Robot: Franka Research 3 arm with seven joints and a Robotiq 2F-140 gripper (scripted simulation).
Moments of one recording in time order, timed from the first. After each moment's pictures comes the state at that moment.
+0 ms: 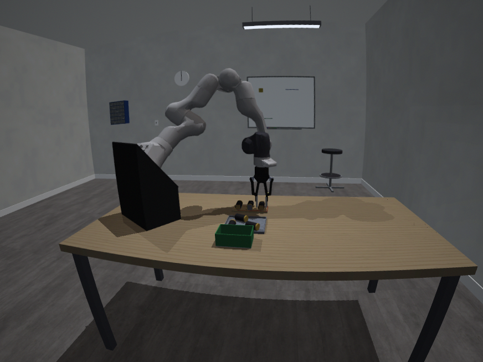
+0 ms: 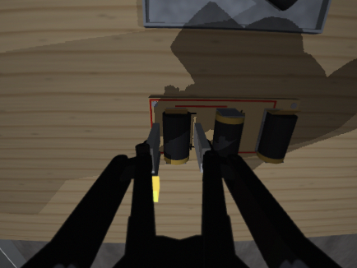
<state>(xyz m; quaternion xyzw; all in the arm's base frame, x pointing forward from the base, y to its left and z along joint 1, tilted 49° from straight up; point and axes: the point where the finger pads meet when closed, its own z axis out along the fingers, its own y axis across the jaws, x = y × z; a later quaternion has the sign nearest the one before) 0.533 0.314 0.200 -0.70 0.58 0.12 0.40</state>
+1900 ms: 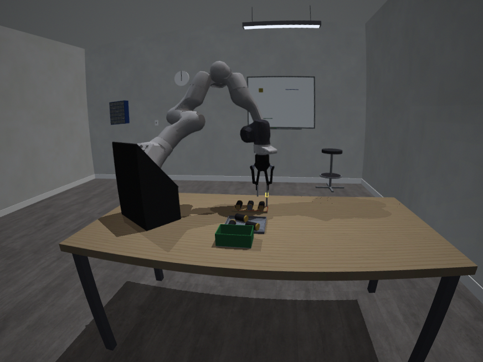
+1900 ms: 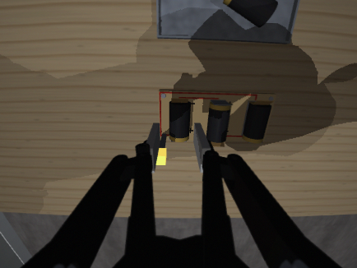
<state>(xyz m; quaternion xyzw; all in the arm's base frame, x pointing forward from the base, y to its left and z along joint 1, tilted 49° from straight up) 0.517 0.266 0.244 -0.70 0.58 0.11 0.40</state>
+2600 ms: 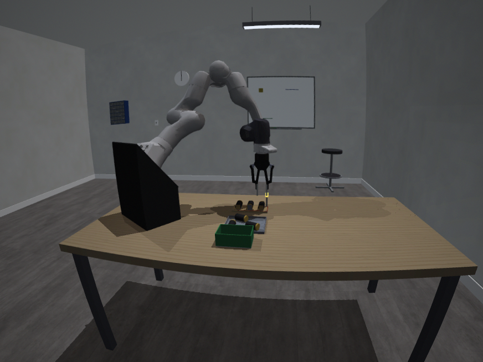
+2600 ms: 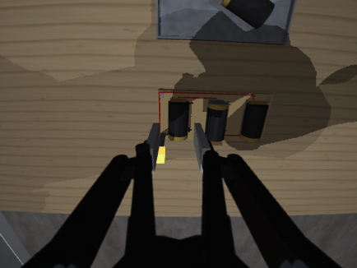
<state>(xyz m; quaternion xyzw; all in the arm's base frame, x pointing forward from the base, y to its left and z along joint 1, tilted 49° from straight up) 0.514 0.262 0.246 -0.70 0.58 0.11 0.40</state>
